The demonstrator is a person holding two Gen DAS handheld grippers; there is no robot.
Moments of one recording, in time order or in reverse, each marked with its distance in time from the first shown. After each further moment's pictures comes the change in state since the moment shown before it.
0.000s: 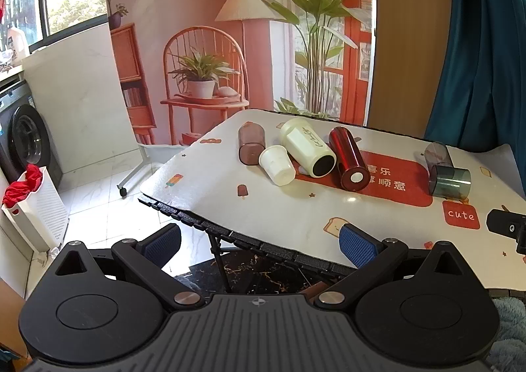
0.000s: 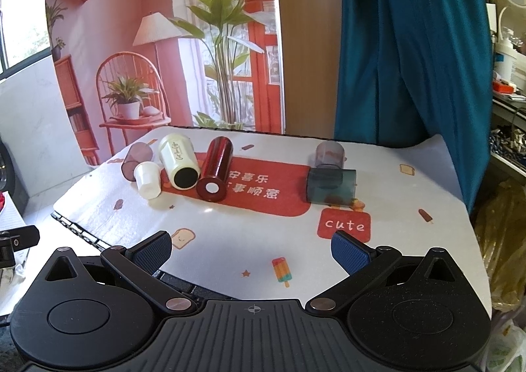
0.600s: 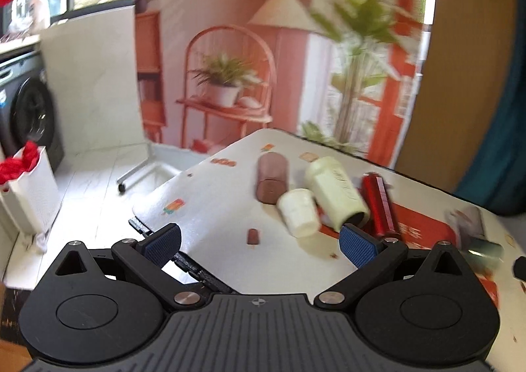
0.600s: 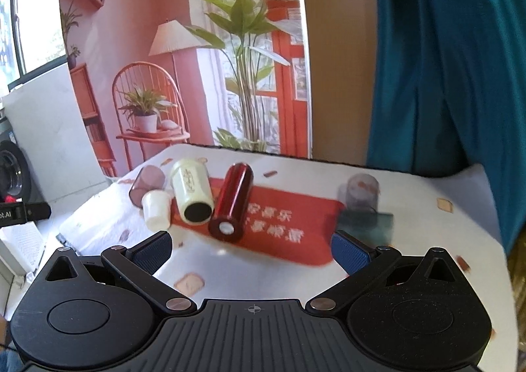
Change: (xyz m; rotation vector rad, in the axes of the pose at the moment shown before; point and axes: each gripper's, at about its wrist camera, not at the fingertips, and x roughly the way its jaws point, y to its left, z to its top) left arm 0.098 0.030 0.056 -0.177 -0.024 0.043; right arm 0.077 -0.005 0.063 -0.025 -0.028 0.104
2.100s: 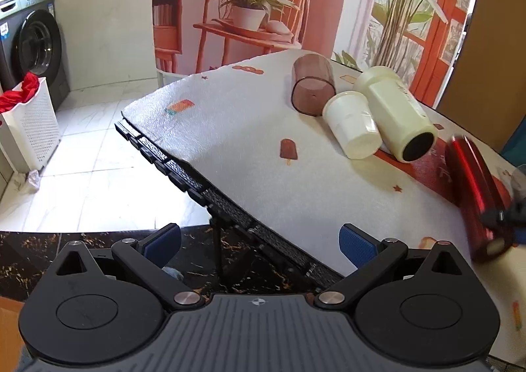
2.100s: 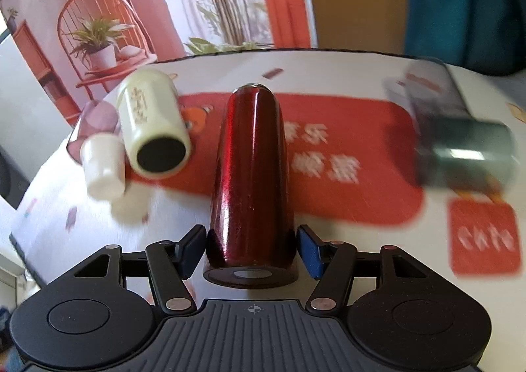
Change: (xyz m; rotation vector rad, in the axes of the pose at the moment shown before) left arm 0.111 0.035 -0.080 -0.077 0.184 0.021; right arm 0.201 0.010 -0.041 0.167 0.321 -0.034
